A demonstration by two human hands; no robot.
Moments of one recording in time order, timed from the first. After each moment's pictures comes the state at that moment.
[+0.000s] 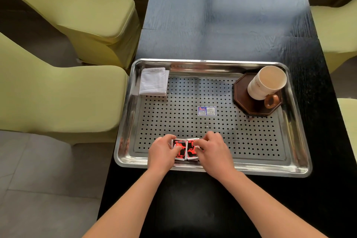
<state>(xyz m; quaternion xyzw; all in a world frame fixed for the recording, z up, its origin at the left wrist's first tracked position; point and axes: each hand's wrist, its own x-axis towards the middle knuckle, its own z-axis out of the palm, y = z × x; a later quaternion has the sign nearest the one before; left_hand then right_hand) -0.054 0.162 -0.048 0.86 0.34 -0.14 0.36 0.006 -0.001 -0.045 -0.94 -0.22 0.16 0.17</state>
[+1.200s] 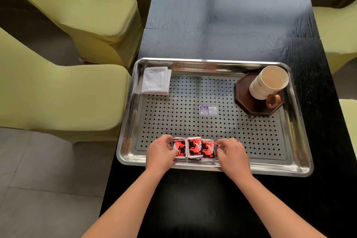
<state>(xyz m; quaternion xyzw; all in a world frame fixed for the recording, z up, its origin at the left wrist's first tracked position) -0.063 0.168 -0.047 0.84 0.36 -0.14 0.37 0.010 -0.041 -0.049 -0.95 -0.07 0.19 0.22</state>
